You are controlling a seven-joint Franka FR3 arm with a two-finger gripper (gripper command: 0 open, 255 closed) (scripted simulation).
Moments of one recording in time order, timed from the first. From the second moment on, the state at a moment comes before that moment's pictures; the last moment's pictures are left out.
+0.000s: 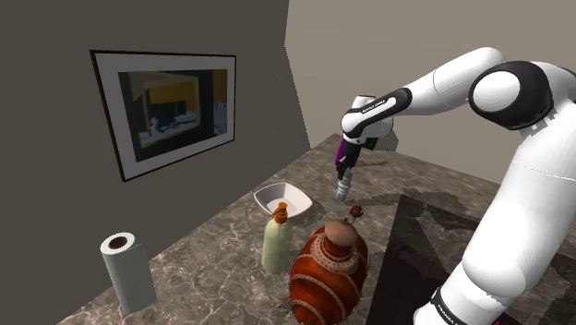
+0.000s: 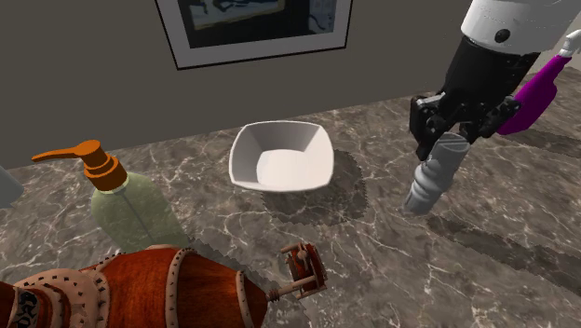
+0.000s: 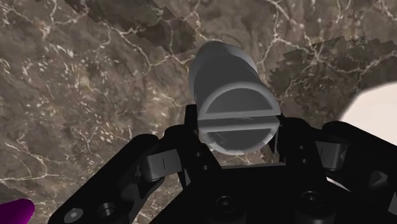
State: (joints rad) arm -0.12 0.14 -0.19 -2.14 0.05 2.28 -0.45
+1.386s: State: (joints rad) arm -0.08 0.04 -0.16 -2.00 0.02 2.04 -0.36
